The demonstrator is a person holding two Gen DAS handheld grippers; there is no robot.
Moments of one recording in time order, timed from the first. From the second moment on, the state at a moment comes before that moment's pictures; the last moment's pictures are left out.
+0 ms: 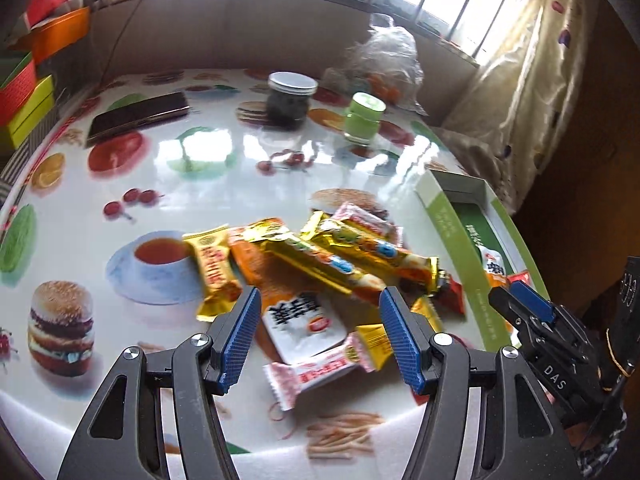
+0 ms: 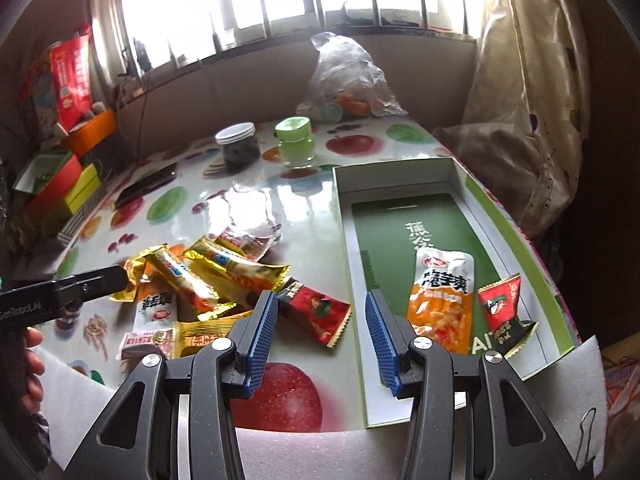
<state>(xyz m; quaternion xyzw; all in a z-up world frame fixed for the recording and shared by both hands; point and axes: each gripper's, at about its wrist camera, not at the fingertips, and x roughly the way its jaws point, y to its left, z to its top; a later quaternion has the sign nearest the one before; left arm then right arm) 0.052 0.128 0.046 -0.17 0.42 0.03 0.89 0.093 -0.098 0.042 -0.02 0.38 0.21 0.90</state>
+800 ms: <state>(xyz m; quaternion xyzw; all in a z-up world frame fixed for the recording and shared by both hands) 0.031 0.154 0.015 -0.19 0.45 0.02 0.87 0.072 -0.009 0.001 -0.22 0.39 0.35 0.82</state>
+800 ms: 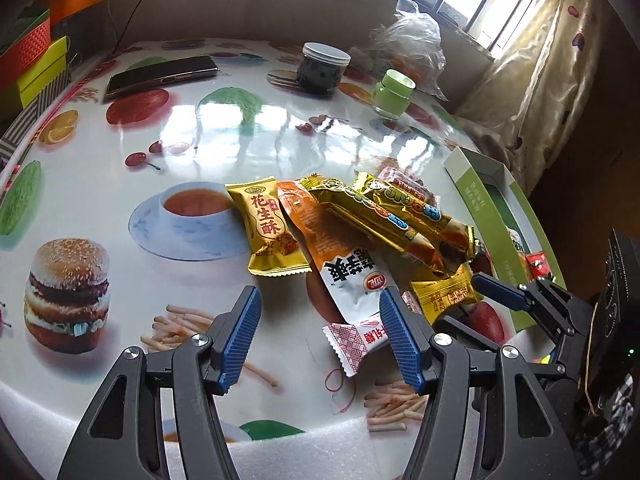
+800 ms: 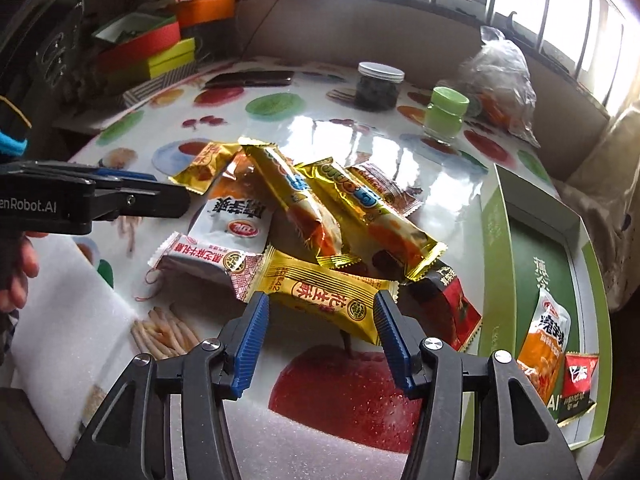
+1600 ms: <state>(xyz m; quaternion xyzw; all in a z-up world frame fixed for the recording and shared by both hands) 0.025 0.113 0.007 -0.11 0.49 -0.06 0.86 0.080 0.002 0.002 -0.28 0.42 0.41 0.76</state>
